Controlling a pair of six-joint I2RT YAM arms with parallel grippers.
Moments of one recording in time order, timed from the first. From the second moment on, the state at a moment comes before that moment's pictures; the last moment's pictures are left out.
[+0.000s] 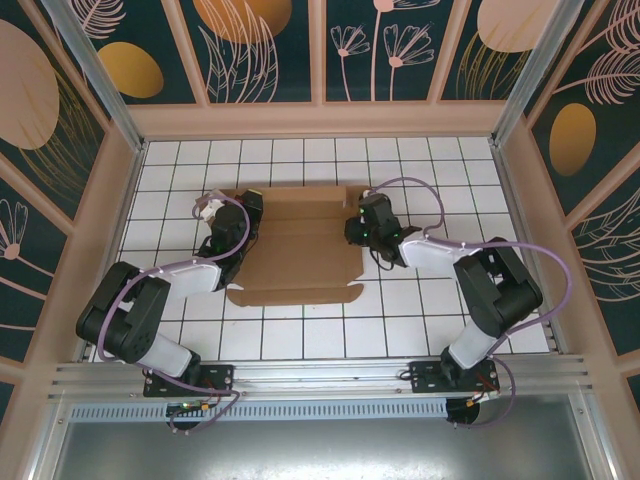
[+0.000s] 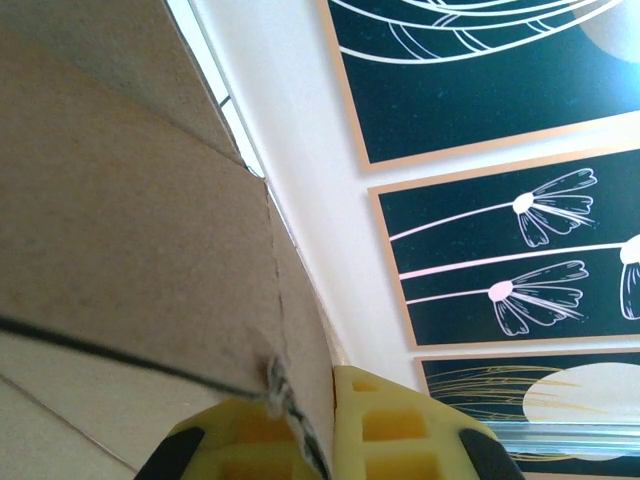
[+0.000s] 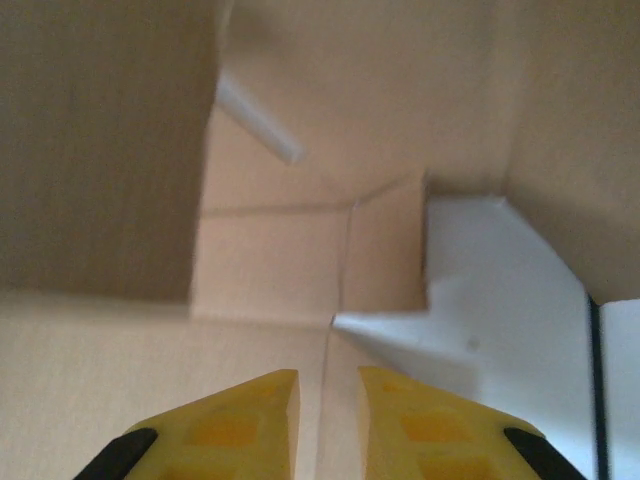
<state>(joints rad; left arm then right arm) -0.45 1.52 0.59 0.72 -0.25 -1.39 0.57 1.65 0.86 0.05 0.04 0.54</state>
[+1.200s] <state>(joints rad) -0.45 1.50 0.60 0.66 -0.28 -1.38 0.38 1.77 0.86 0.14 -0.11 0.68</state>
